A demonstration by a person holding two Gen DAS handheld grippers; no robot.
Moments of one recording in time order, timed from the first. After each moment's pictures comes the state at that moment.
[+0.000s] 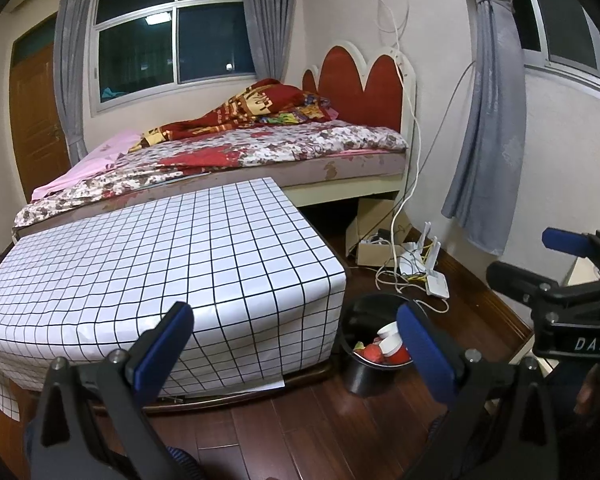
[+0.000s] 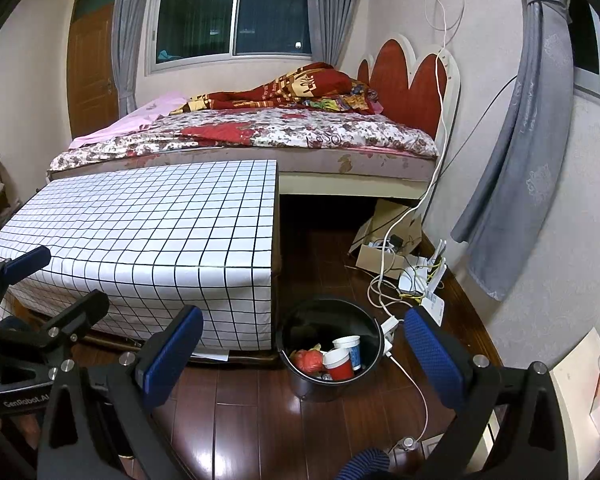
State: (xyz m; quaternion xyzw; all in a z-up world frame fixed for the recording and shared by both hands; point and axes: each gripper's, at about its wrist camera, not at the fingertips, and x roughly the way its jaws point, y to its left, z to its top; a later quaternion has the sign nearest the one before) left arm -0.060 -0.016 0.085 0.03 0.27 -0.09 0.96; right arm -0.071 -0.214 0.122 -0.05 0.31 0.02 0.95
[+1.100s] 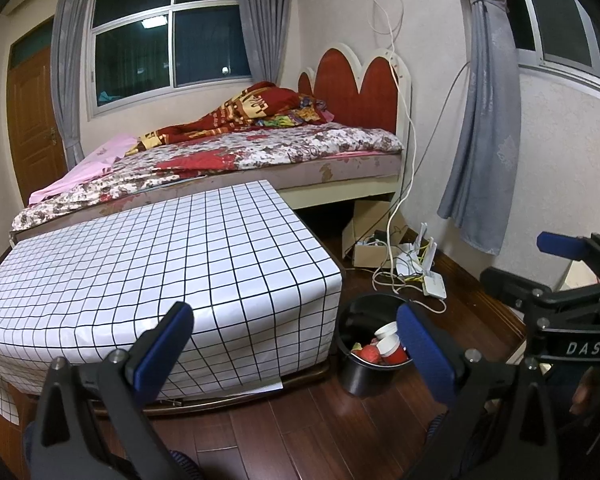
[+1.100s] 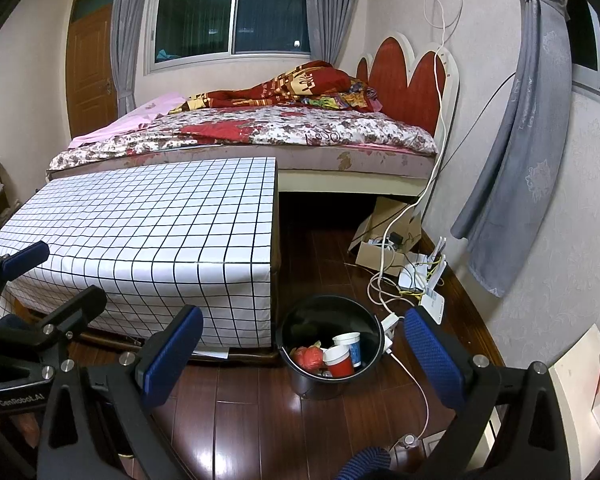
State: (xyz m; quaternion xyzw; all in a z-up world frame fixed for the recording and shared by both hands) left arm -0.060 -0.018 0.088 0.03 0.26 -0.10 0.96; right arm -0.075 -0.212 0.120 -0.05 0.31 0.02 0.95
